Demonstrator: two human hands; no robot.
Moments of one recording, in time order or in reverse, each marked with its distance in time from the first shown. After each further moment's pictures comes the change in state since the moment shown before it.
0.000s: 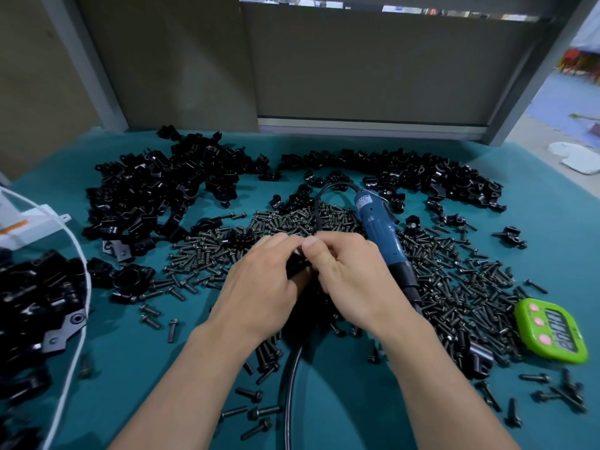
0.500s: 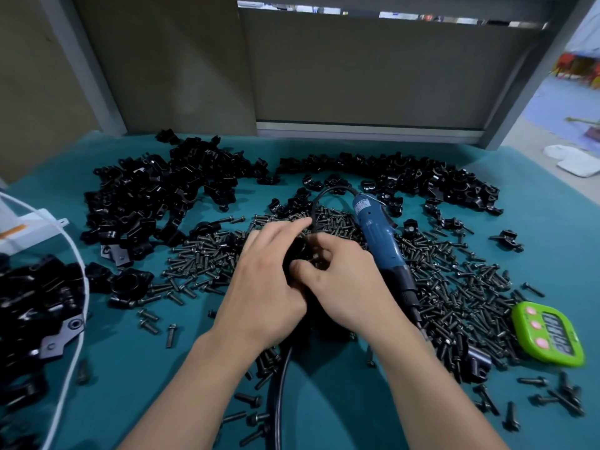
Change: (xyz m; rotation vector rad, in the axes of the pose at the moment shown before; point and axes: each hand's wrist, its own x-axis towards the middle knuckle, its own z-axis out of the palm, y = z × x) left_hand -0.001 0.013 -0.003 -0.058 0.070 -0.041; right_hand 0.001 -0.008 0.006 0.051 -0.009 0.162
